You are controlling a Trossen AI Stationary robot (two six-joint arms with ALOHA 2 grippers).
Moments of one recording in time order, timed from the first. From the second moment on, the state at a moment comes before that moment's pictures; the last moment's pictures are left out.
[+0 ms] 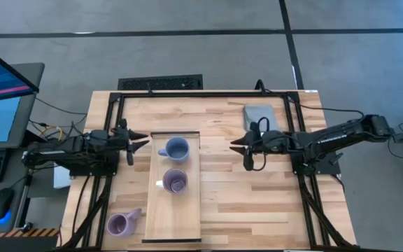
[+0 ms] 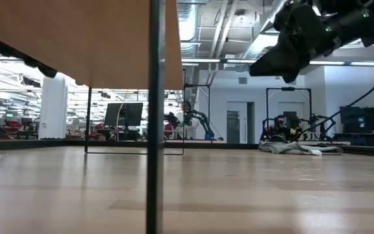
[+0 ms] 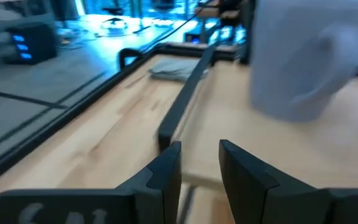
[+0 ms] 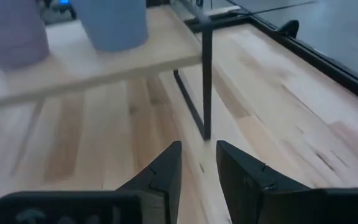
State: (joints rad) left arm 0.05 0.11 0.23 -0.34 -0.24 -0.08; right arm 0.07 1.07 0.45 0.22 0.21 0.17
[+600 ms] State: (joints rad) left arm -0.04 0.34 0.71 -0.69 0.01 -0.09; right arm 0.07 1.25 0.45 0.37 0.21 0.18
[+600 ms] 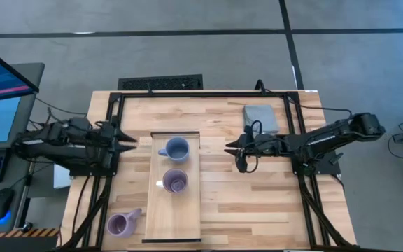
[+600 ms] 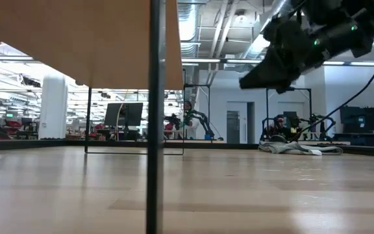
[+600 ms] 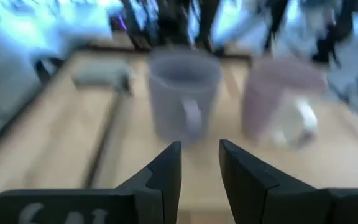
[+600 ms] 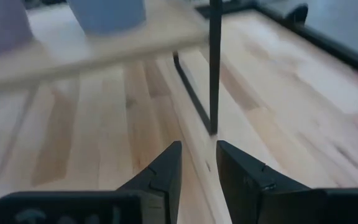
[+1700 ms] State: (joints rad) left arm -0.25 0.92 1.00 -1.36 0.13 -0.40; right arm 0.05 1.41 0.45 0.67 0.21 0.17
